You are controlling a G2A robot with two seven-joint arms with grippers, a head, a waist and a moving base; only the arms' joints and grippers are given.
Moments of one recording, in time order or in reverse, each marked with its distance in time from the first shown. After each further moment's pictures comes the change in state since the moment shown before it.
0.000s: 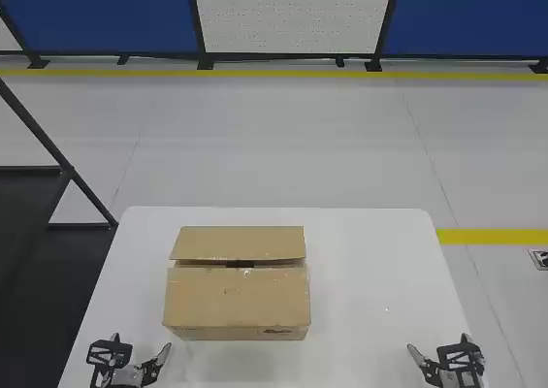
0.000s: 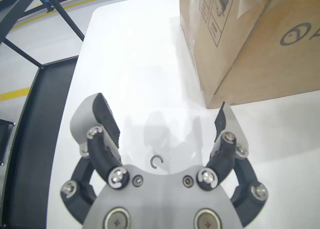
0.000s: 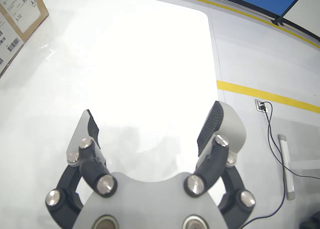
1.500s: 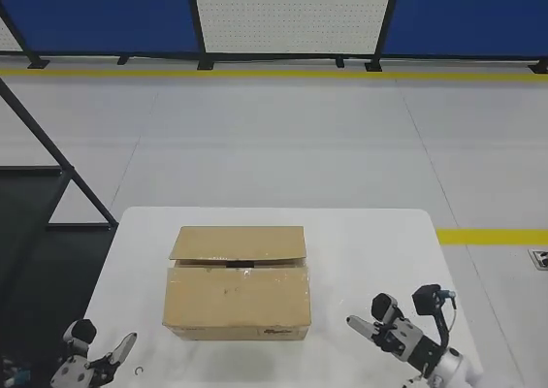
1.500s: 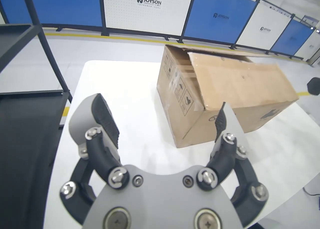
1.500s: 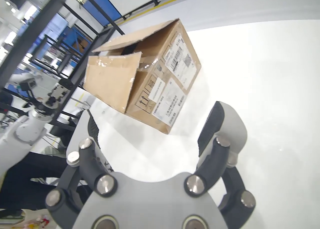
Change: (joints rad) left arm 0.079 0.012 -0.281 -0.100 -0.459 -0.438 0.122; right arm 0.308 0.000 -0.093 -0.097 0.879 -0.376 0.512
